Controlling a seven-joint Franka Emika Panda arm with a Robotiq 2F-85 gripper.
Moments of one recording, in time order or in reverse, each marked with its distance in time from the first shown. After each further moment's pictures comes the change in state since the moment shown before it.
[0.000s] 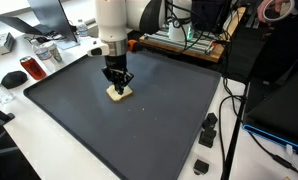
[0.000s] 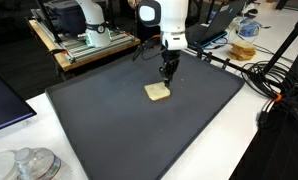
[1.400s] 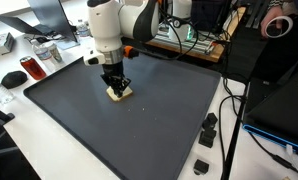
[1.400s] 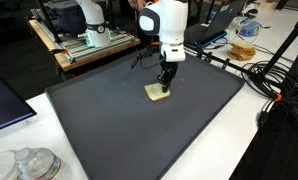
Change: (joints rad) arm -0.028 0.084 0.006 0.072 0.047 -0.038 -0.053
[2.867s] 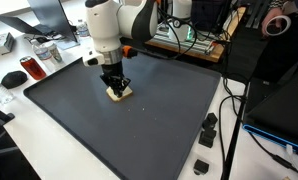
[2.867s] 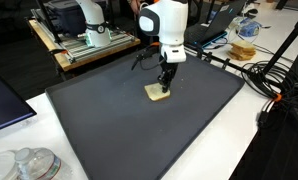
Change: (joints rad) arm -0.026 0.008 0.023 0.012 0.000 -0.012 -0.046
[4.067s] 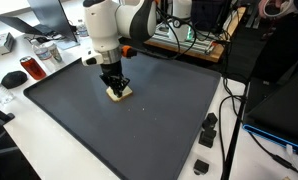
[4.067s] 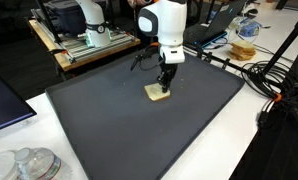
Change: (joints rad) arm -0.010 -0.002 0.004 -0.001 0.036 -0.001 -0.012
